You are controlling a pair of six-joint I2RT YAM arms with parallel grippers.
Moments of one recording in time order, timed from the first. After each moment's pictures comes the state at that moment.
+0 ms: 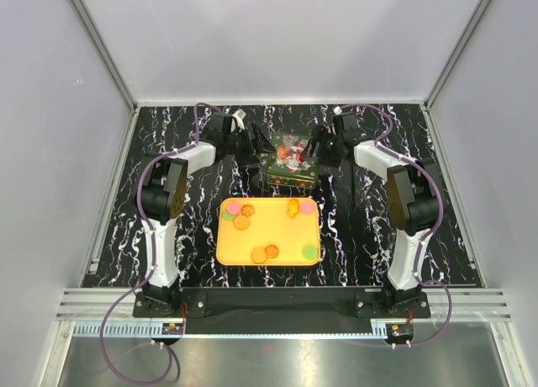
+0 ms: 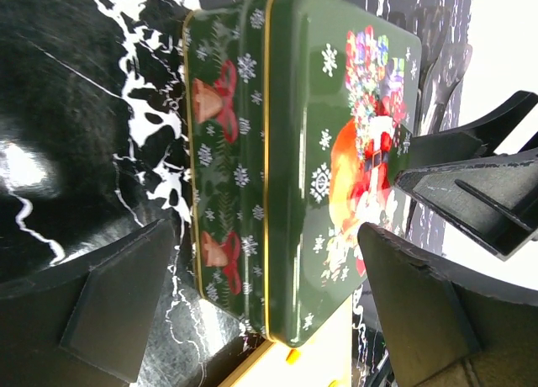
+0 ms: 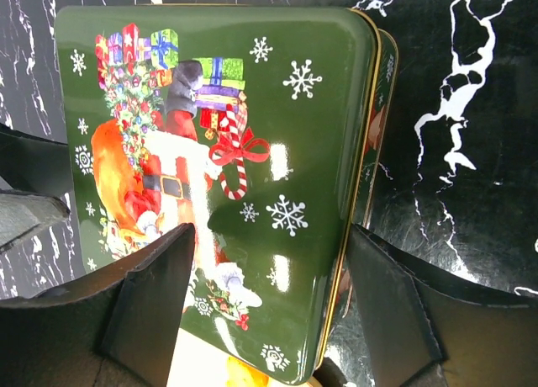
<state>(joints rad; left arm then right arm) -0.29 2.11 1.42 -0.01 0.58 -0.70 0.28 1.96 1.35 -0.18 -0.24 0.58</state>
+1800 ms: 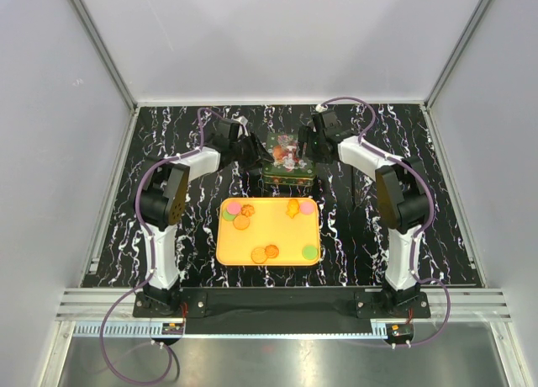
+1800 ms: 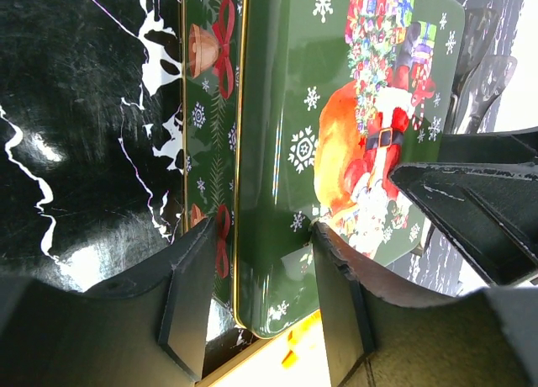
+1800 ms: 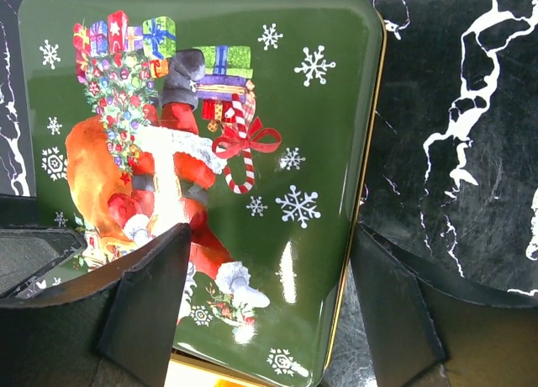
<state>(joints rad) -0.36 2.05 1.34 -0.03 0.42 -0.75 0.40 2.03 1.49 -0.31 -0.02 0.48</state>
